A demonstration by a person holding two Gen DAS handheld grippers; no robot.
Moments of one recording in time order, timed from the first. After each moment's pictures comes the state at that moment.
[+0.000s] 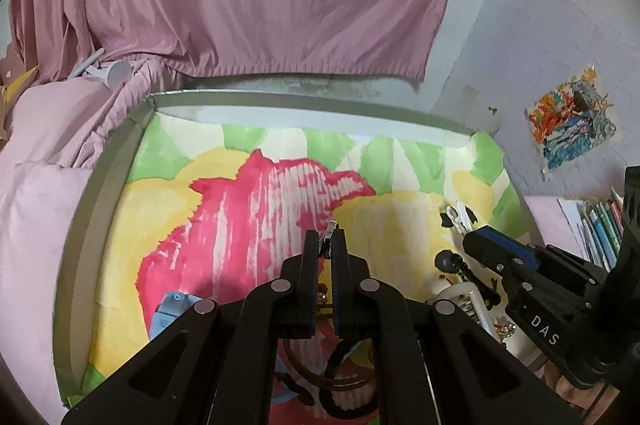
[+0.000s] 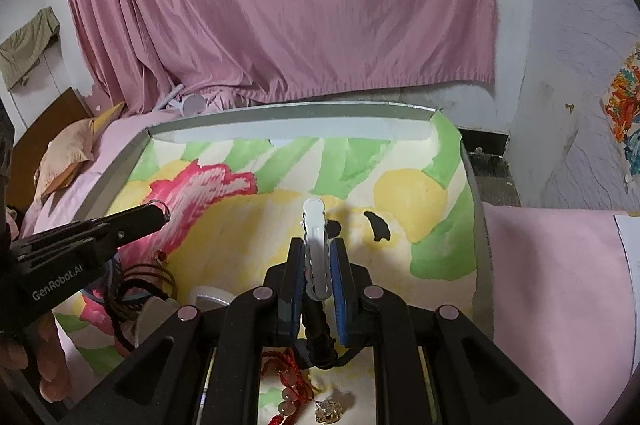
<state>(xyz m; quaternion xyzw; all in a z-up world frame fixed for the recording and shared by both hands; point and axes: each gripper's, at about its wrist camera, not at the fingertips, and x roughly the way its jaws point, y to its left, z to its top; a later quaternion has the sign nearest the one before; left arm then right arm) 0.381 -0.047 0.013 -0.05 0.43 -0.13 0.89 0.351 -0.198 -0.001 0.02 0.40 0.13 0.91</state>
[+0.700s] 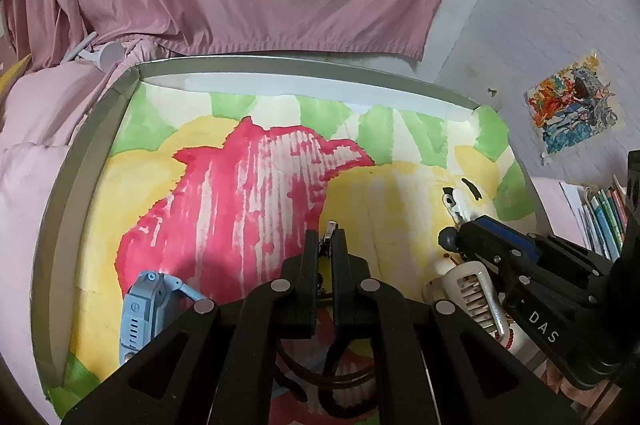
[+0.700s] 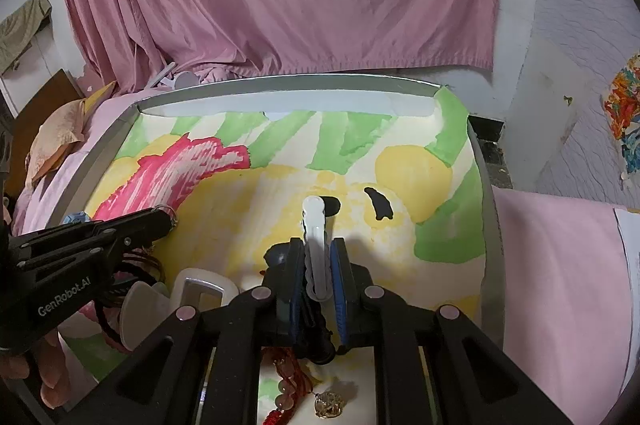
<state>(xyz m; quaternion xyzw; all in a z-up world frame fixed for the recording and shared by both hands) 0.386 -0.053 -0.003 -0.06 0.46 -0.13 0.87 0.355 -0.193 -0.008 0.00 0.44 0.12 0.89</state>
